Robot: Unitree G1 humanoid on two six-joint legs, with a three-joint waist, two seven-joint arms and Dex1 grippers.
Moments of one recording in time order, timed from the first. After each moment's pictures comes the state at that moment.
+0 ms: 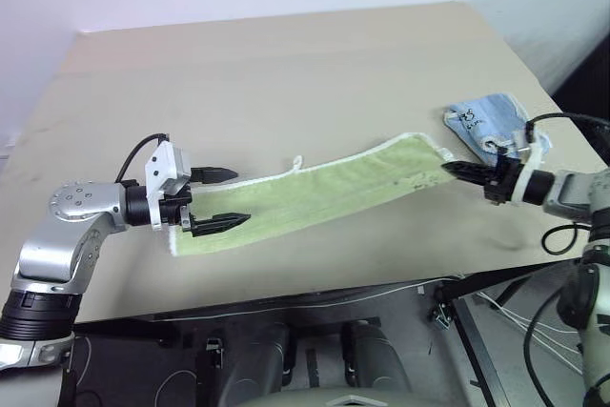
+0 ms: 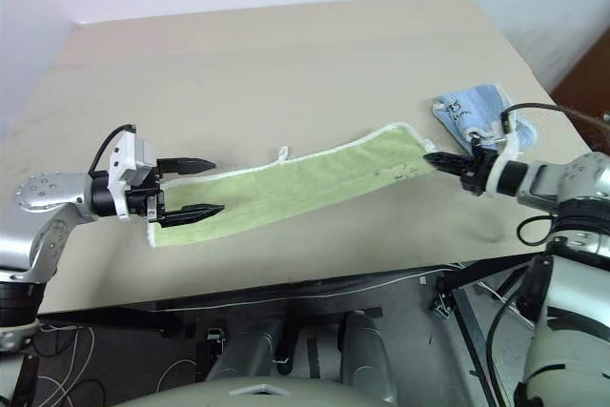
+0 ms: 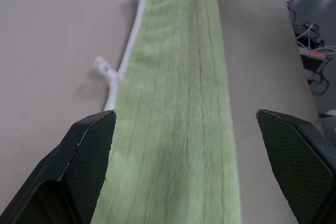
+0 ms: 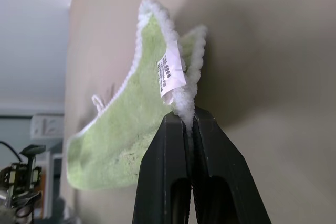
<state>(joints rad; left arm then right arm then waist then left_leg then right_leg) -0.29 0.80 0.09 -0.13 -0.49 0.38 -1.20 -0.80 -0.84 -0.36 0.79 0.57 1.32 0.94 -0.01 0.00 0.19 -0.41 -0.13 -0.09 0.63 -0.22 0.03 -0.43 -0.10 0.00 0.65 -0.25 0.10</state>
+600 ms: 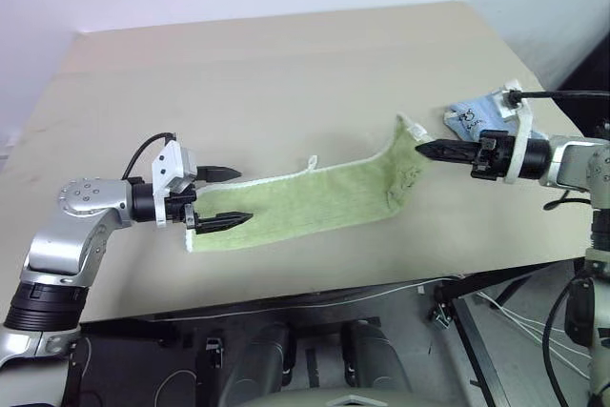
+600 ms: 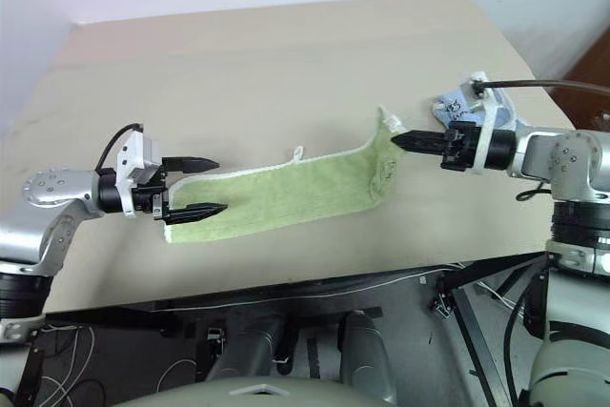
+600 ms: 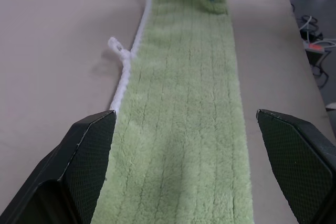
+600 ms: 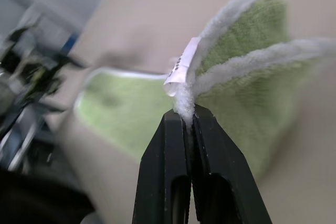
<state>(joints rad) -0.33 0.79 0.05 -0.08 -0.46 0.34 -1.21 -0.73 -0.81 -0.20 0.12 0.72 1.32 1.05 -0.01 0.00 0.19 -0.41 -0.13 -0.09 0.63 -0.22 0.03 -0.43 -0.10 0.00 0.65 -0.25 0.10</state>
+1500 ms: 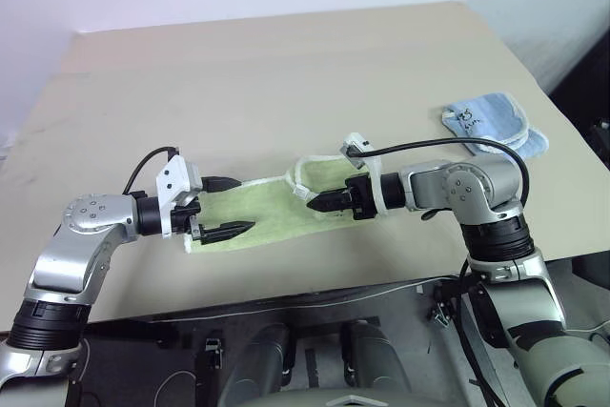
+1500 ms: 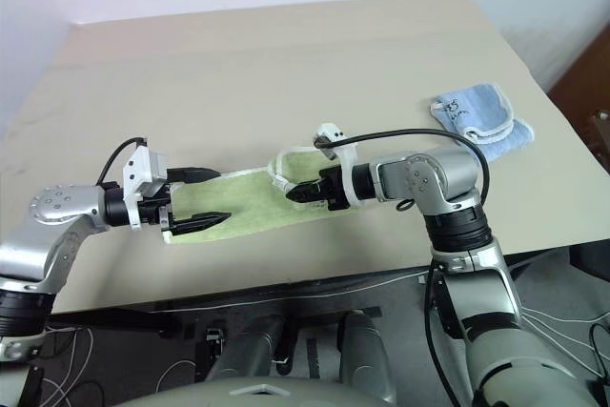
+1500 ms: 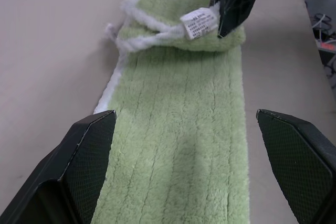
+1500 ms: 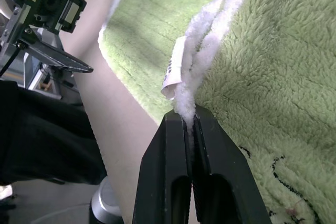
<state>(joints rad) -0.24 0.77 0.06 -0.14 -0.44 0.34 -1.13 -0.77 -0.41 0.11 -0.01 0.71 1.41 0.71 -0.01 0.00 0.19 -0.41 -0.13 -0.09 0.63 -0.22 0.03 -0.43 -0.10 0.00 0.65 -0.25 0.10</state>
